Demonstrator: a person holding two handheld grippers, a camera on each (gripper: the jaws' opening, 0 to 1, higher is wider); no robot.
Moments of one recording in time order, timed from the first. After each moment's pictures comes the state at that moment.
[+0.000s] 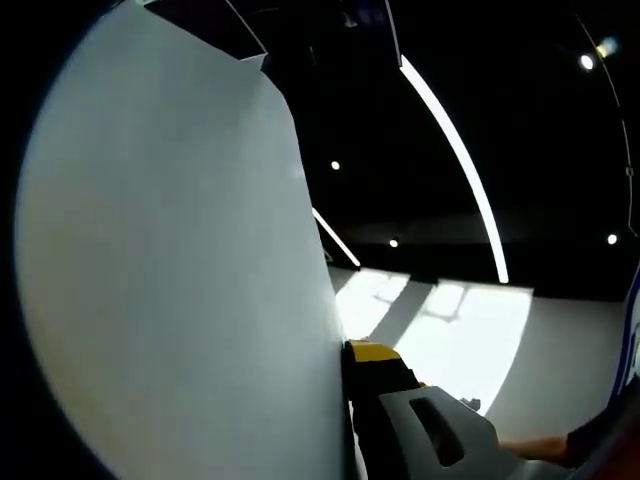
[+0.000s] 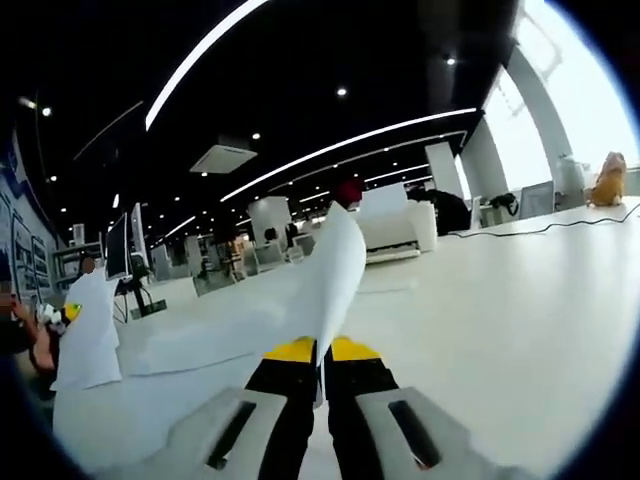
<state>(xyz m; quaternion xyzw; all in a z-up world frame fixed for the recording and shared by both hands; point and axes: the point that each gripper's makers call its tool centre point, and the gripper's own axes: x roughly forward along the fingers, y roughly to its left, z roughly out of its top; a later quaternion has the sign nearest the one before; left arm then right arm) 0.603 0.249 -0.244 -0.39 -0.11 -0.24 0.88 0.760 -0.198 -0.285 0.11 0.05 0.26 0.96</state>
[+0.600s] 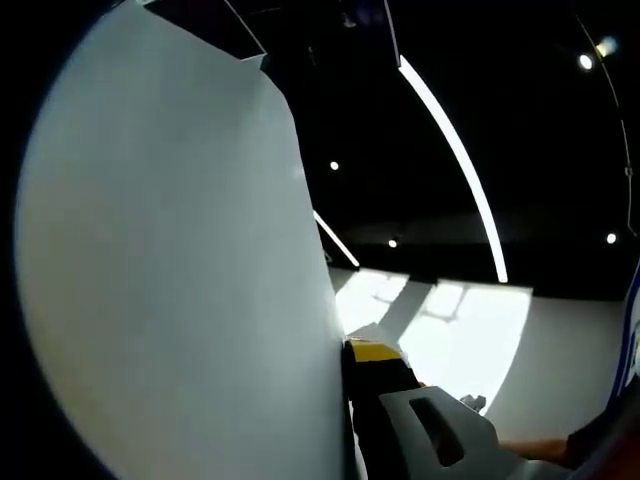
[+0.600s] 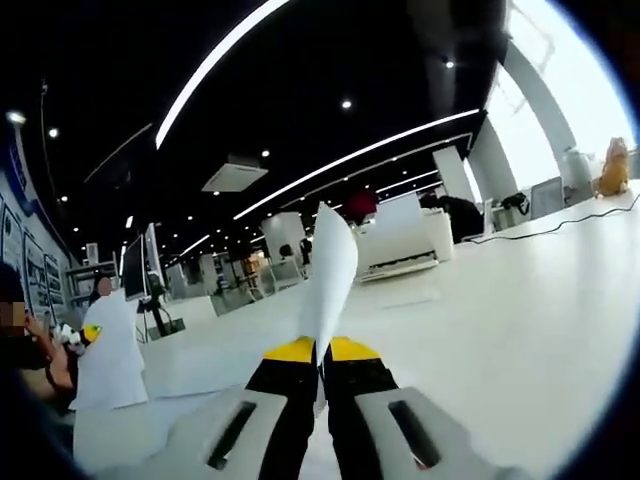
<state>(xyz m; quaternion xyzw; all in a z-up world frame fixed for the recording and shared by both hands) 0.605 0.253 -0.246 -0.39 -0.11 -0.24 0.88 0.742 -0.175 -0.258 0.14 0.02 0.29 0.95</state>
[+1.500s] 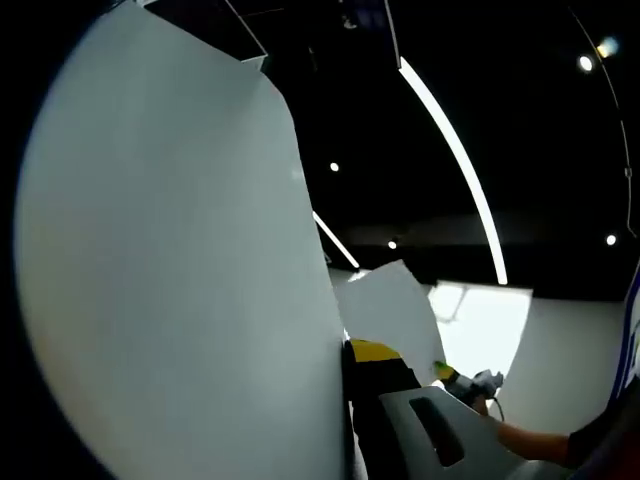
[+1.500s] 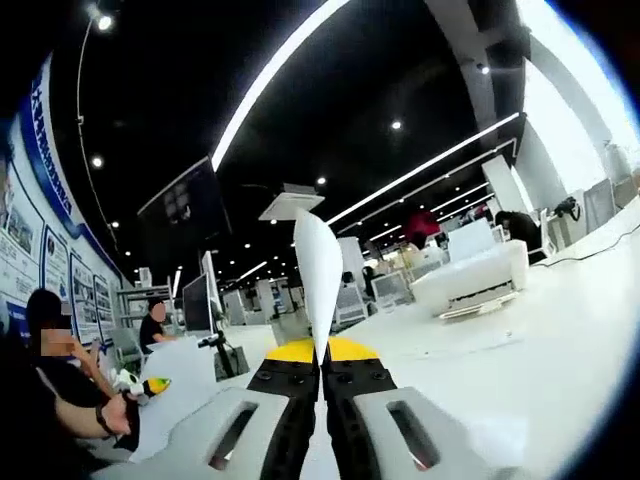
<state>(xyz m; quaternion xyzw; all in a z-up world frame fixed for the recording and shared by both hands) 0.602 0.251 -0.244 -0.39 -0.12 -0.24 0.88 0.708 -0.089 -0.159 0.17 -0.04 0.41 0.90</state>
